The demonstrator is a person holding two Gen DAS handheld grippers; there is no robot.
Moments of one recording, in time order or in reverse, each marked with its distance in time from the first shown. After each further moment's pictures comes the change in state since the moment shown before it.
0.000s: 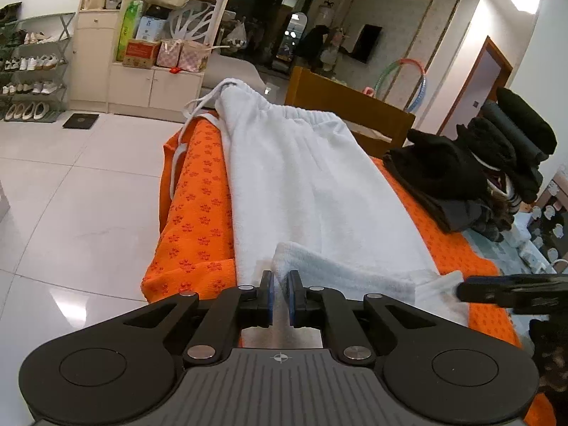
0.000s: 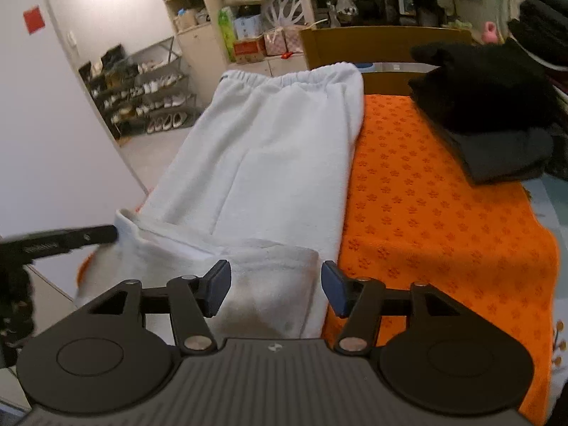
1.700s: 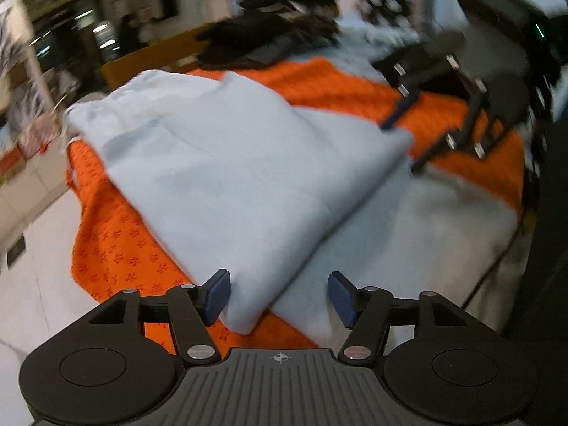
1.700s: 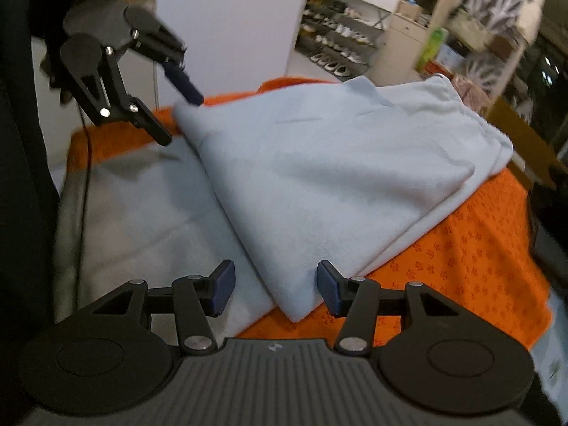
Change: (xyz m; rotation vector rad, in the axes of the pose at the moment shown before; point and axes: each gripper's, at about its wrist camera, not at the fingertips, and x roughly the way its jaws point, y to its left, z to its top) left arm -0.133 -0.066 -0.160 0.817 0.214 -0.170; right arm -0.144 0.088 -0.181 -0.829 0.113 0.181
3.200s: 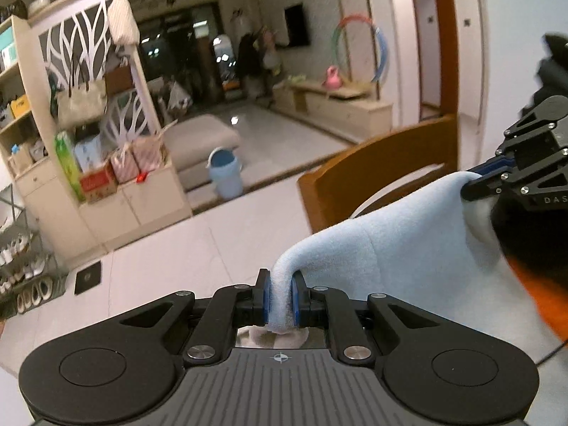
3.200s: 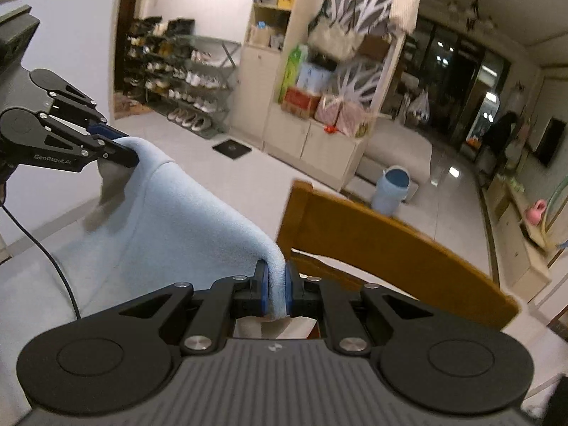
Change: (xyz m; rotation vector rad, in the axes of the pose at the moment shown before) left arm 0.235 0.424 0.321 -0.267 -0.111 0.321; right arm 0.164 -0.526 0.217 0.290 -0.153 -0.263
